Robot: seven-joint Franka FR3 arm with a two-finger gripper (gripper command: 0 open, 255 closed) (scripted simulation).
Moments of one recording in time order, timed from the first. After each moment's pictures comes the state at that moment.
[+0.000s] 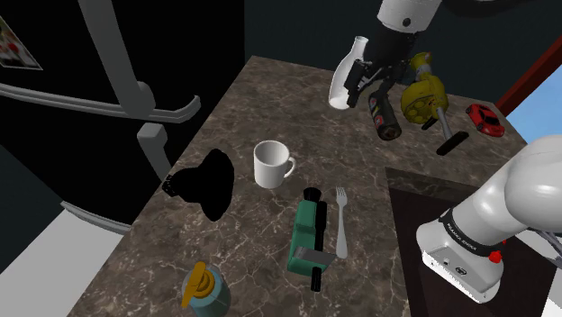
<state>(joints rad) 0.09 -0.60 0.25 -2.45 0.13 1.87 0.42</state>
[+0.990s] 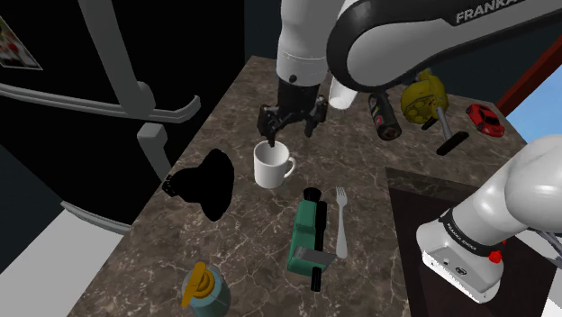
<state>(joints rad) 0.10 -0.12 0.58 -2.20 0.01 2.10 0.91</state>
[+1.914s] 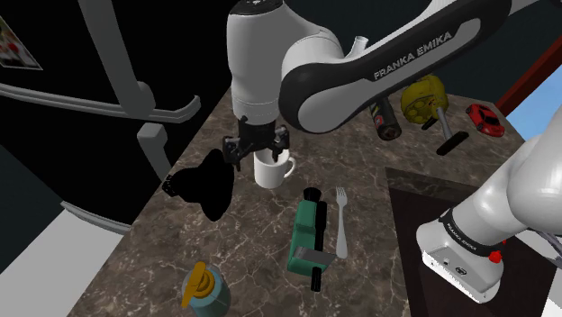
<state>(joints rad) 0.17 0.22 0.62 -2.04 -0.24 2.19 1.20</state>
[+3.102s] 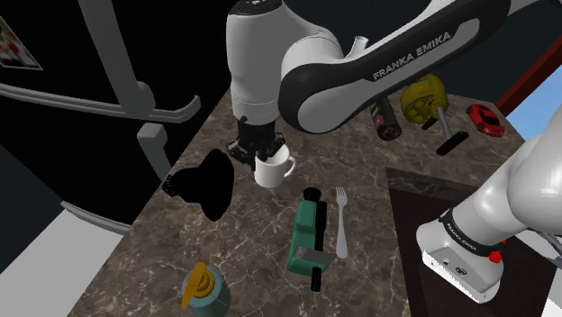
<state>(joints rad) 0.17 0.22 0.62 -2.04 -0.24 2.19 1.20</state>
